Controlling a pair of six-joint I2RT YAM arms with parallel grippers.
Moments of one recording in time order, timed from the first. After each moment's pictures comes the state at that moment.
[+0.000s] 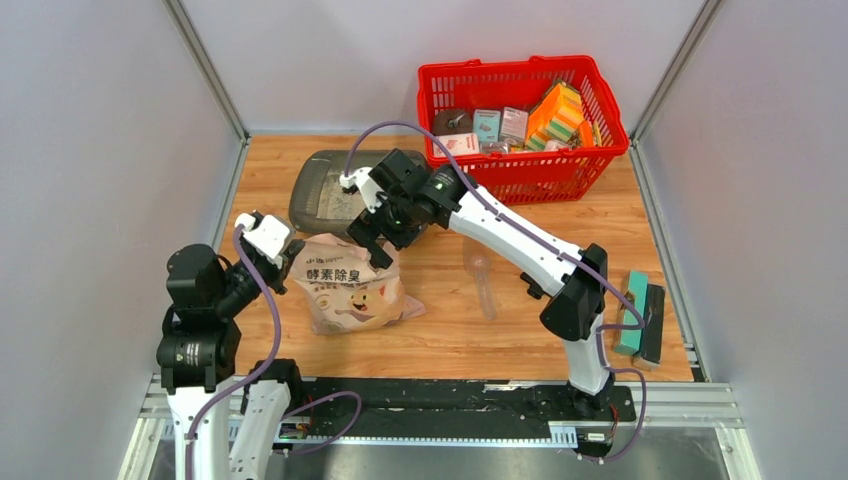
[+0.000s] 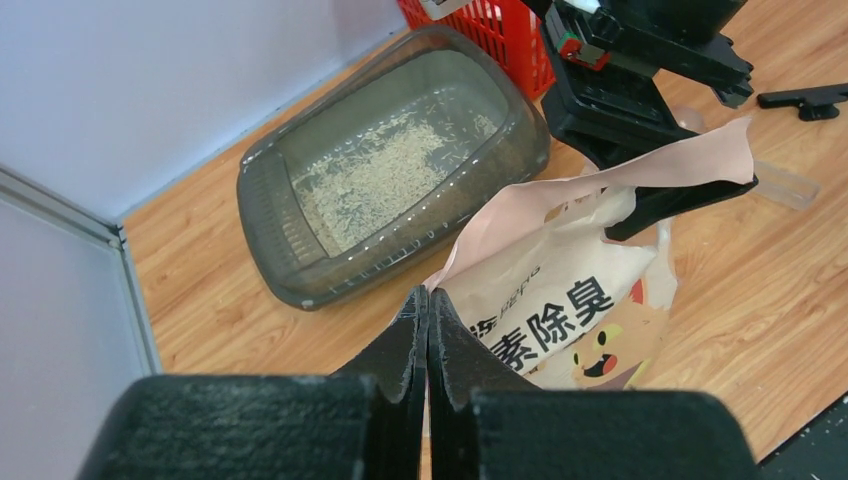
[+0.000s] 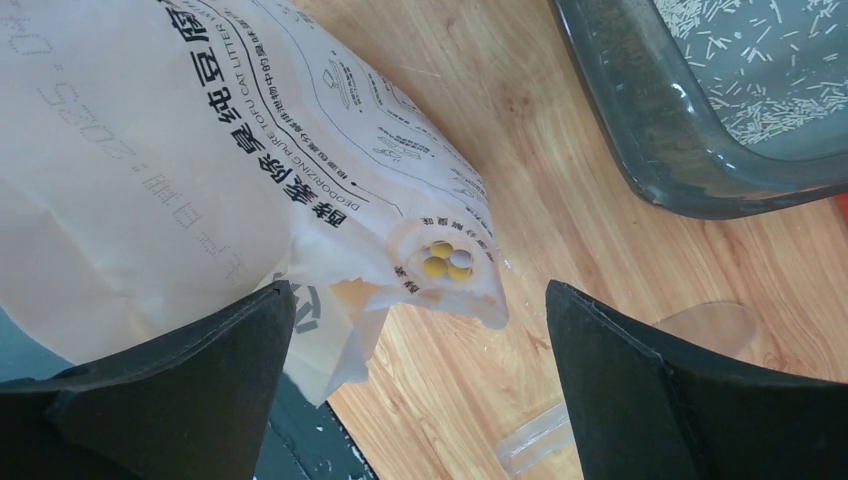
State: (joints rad) left arm 0.06 0.53 1.03 -0.76 0.59 0.39; right arm 0.93 1.99 2.12 -1.07 -0.19 -0.01
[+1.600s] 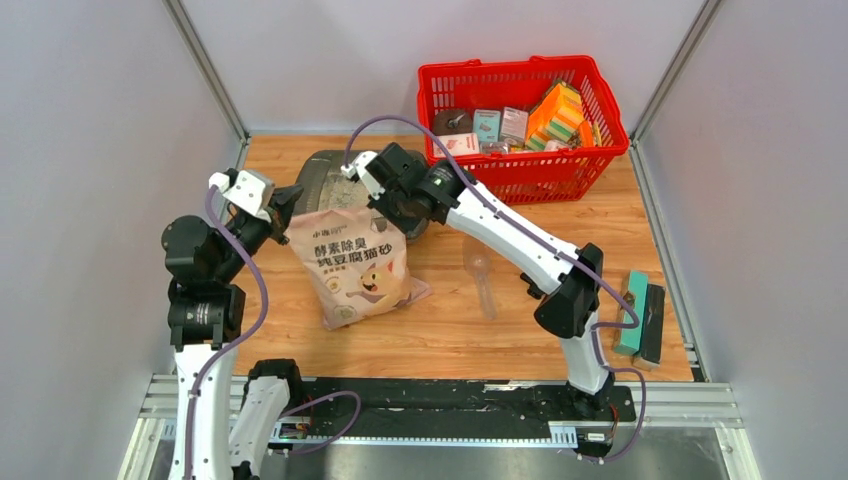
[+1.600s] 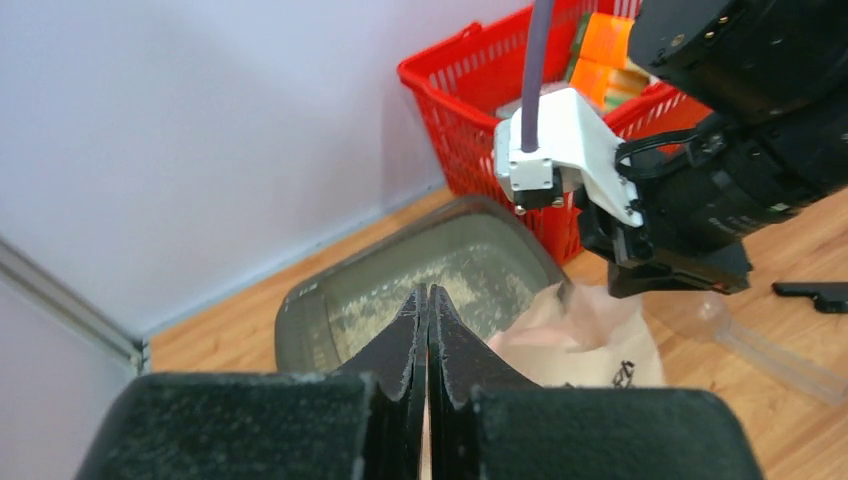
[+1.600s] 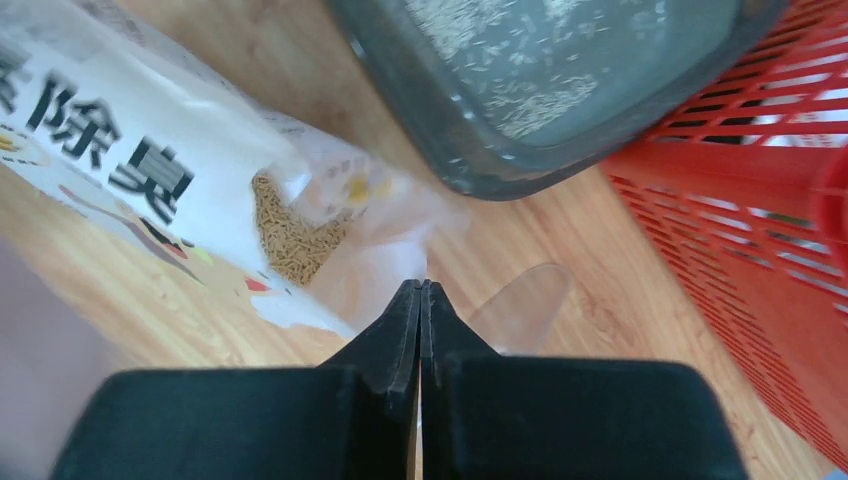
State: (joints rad) left arm 0.05 0.65 0.98 -0.27 0.58 0.16; right arm 0.96 2.03 2.21 -1.10 0.15 -0.10
